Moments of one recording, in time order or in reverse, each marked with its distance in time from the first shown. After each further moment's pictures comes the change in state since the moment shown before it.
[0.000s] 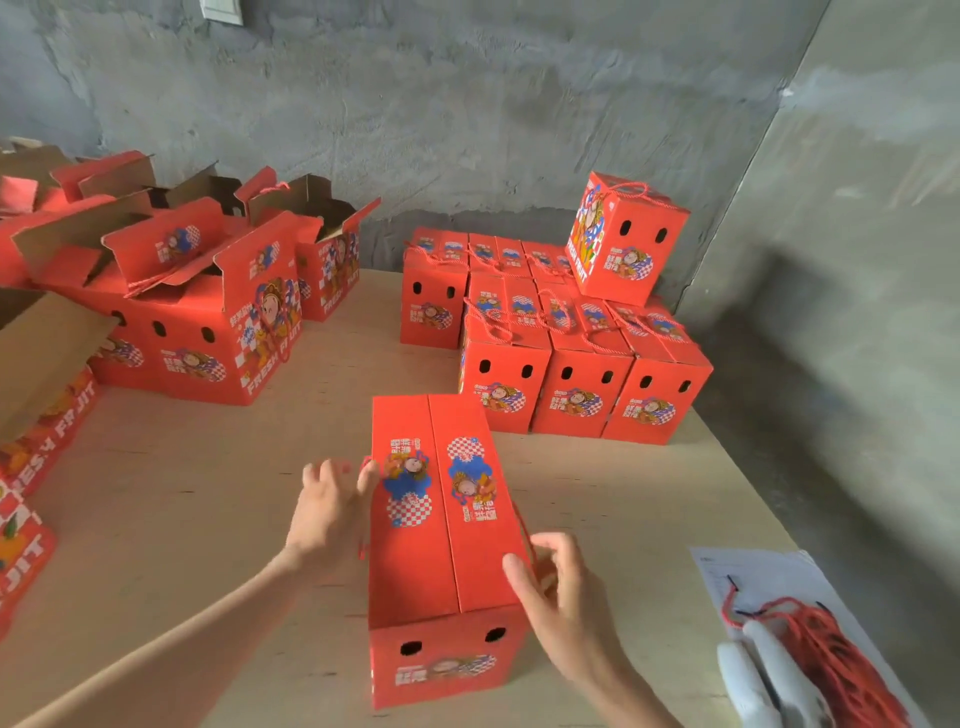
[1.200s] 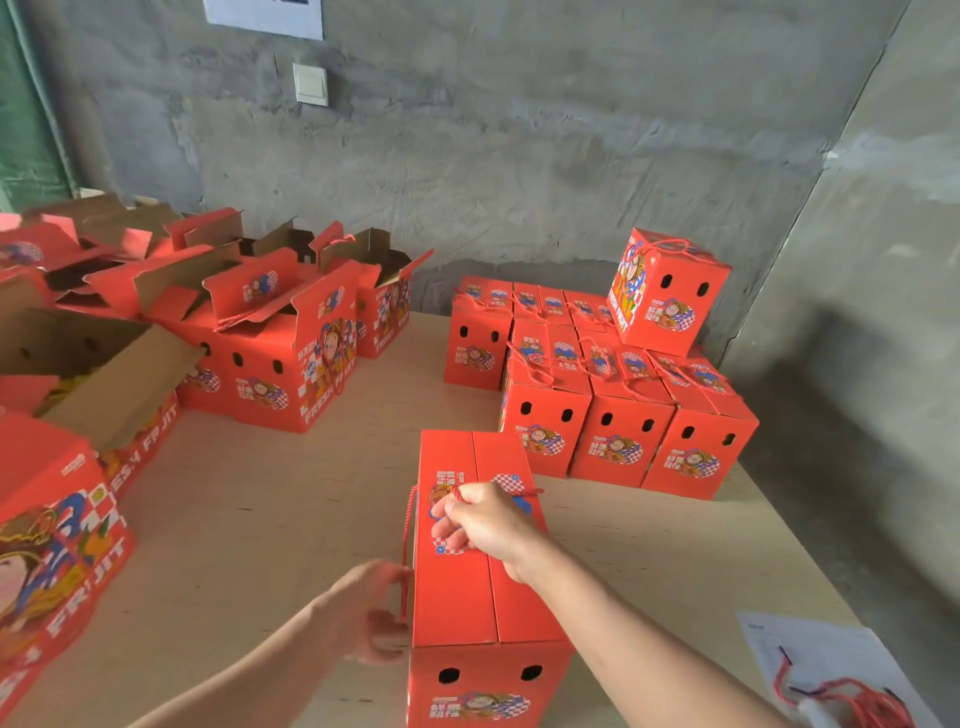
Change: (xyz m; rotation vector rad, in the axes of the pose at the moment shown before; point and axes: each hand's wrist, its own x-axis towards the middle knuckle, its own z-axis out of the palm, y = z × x) left_hand -0.038 -0.007 -0.008 -0.843 -0.507 -1.143; right_hand 0.058 -0.134 0.026 0.232 -0.544 0.016
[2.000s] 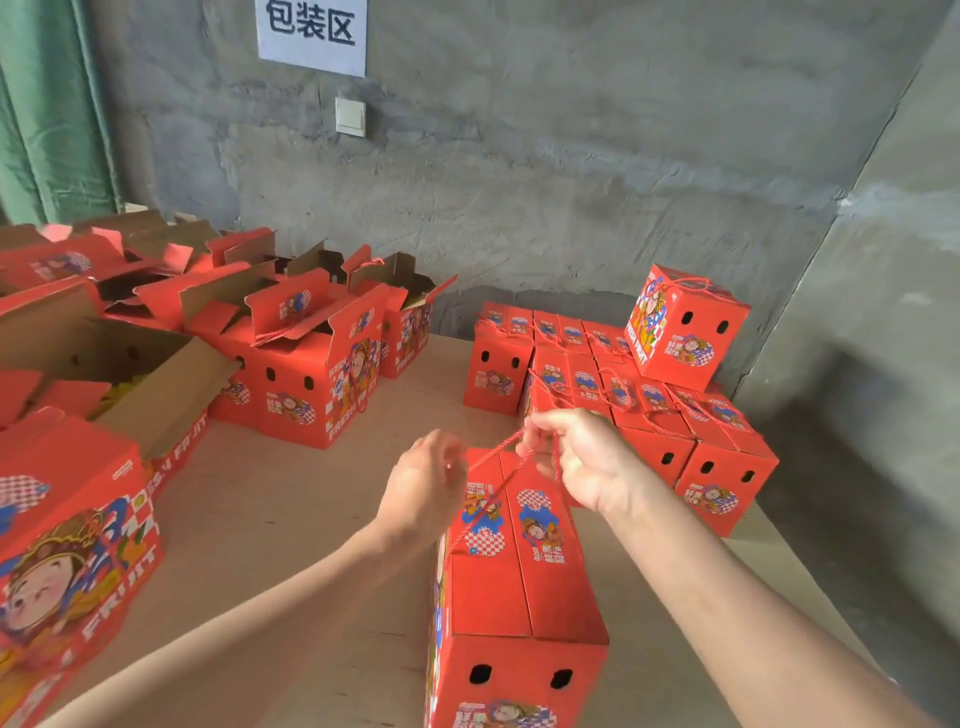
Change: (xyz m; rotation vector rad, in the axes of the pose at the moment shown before) left_hand -0.073 0.082 0.016 0.623 0.439 1.359; right_hand 0.002 -0.070 -0.060 0.439 0.200 -0.048
